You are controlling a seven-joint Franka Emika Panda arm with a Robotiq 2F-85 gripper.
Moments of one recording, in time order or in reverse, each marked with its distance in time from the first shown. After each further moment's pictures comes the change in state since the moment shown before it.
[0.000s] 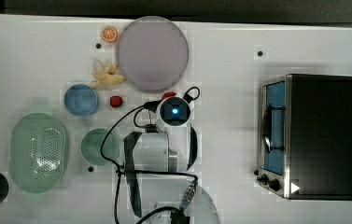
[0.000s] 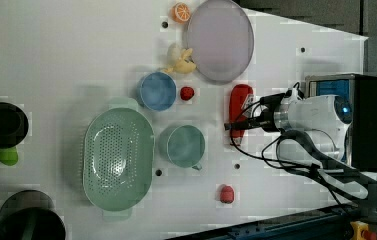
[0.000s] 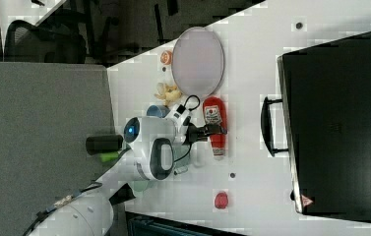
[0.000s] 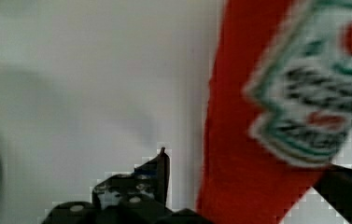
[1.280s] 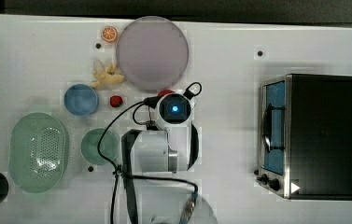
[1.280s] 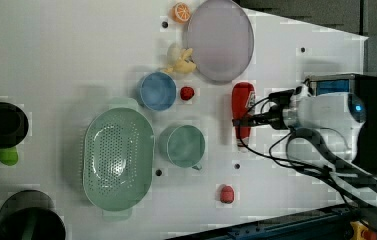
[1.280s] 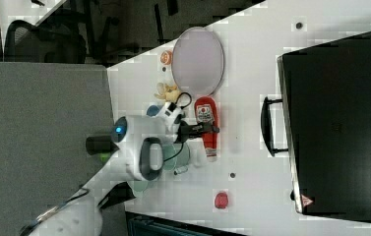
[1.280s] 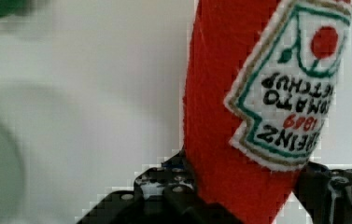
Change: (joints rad) arm 0.006 -0.102 -0.003 0.004 0.006 -0.093 0.005
